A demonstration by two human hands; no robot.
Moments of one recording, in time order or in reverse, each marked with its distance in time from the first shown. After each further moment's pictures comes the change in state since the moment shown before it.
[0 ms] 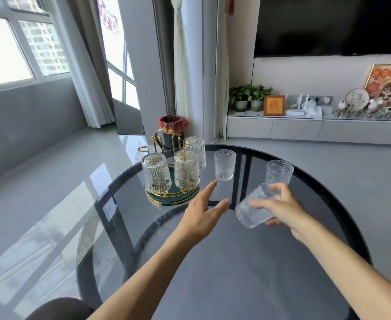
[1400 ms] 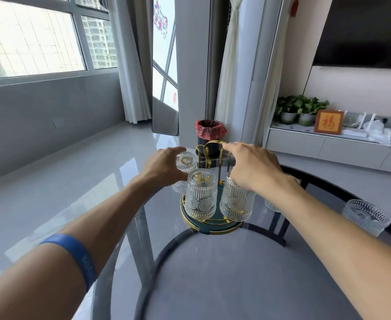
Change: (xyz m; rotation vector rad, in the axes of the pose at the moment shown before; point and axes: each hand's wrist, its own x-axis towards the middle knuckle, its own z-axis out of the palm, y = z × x) left_hand 0.137 -0.072 -0.217 0.601 0.337 0.060; right_hand 0.070 -0.185 0.164 -0.883 0.071 -0.866
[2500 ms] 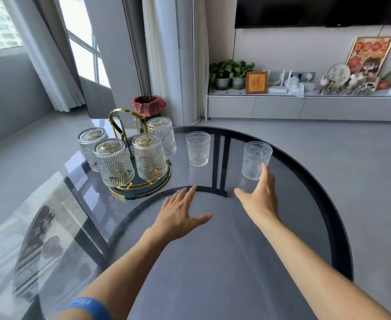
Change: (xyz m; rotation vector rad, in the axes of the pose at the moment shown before) left_hand -0.145 0.144 0.186 0.090 -0.517 0.141; right_hand -0.214 0.173 0.062 0.520 0.203 0.824
